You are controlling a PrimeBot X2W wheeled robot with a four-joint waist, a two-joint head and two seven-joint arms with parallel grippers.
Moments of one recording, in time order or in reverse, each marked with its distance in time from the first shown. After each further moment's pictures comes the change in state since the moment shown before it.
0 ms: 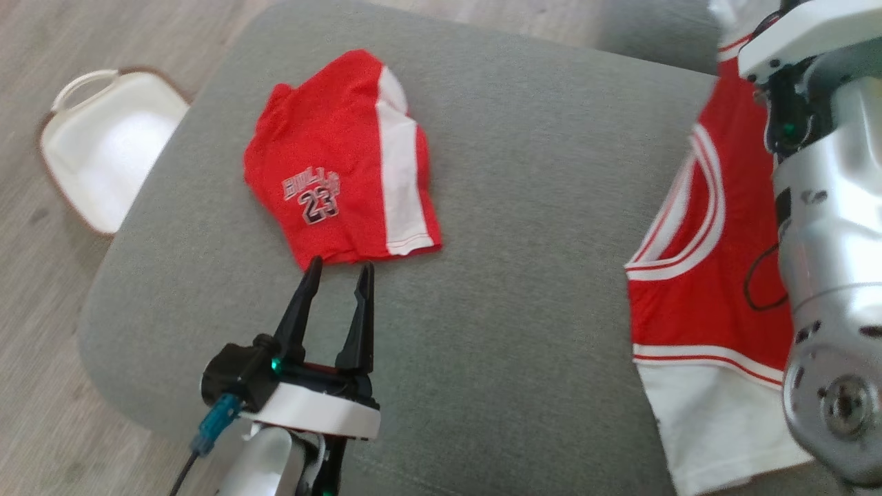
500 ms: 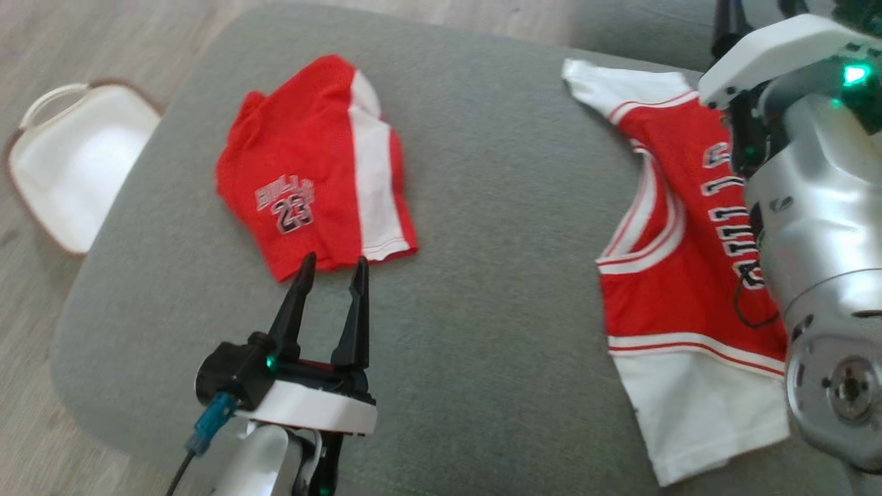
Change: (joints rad) left arm 0.000 0.000 0.002 -0.011 -0.005 0.015 0.000; right arm -0.095 -0.005 -0.022 0.288 -0.139 0.000 -0.153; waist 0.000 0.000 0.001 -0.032
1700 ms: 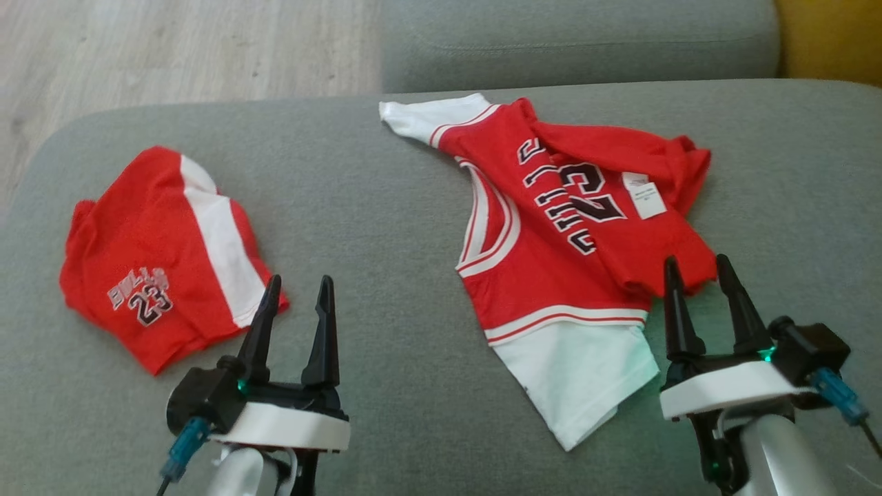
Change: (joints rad) left arm 0.071 0.000 0.096 -0.014 0.037 -0.003 -0.002; right arm 1.061 0.021 0.353 -0.987 0.262 0.000 -0.030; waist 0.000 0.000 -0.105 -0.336
